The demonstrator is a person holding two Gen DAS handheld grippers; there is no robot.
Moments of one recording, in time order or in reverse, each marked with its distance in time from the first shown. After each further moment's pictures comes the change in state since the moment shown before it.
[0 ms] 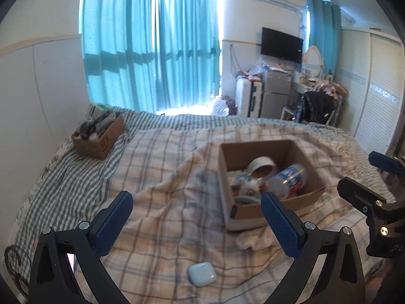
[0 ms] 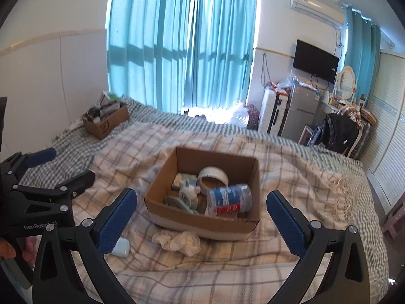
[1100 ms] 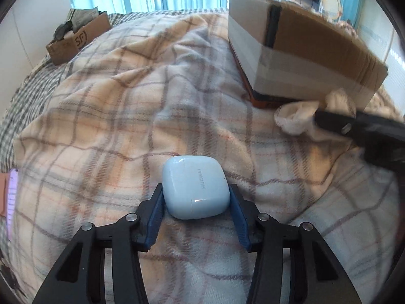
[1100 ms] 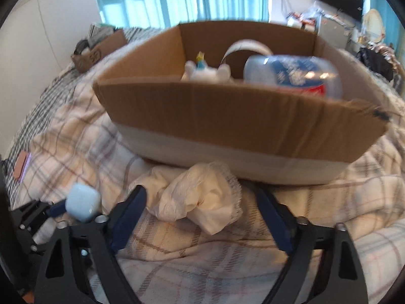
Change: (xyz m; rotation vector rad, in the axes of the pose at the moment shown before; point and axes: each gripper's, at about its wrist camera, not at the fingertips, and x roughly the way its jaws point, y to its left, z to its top) left arm 0.121 -0.013 -0.154 -0.021 0.414 -0.008; right arm 0.178 0.002 -0.116 0.076 0.369 0.166
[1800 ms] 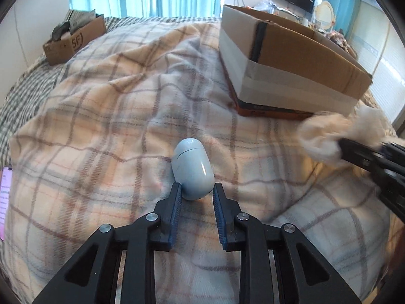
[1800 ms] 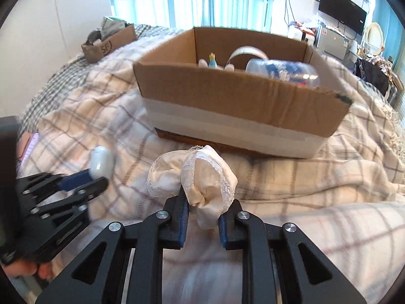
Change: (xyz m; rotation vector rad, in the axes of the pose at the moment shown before) left arm -0.008 0.003 0.000 -0.017 -0.030 -0.068; right arm -0.053 0.015 -0.033 -0.064 -0.045 -0.048
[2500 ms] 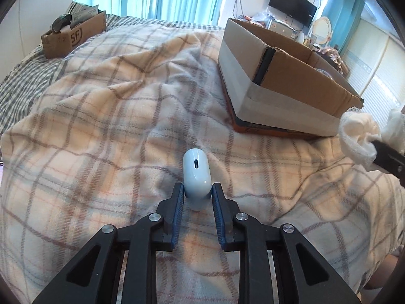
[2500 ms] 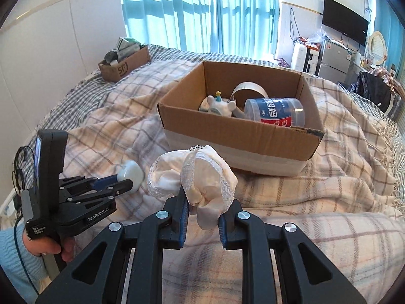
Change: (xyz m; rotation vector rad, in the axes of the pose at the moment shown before) left arm -0.006 0.014 0.010 -0.051 -0.030 -0.102; right arm -0.055 0.001 0.012 -0.012 -0.086 0.058
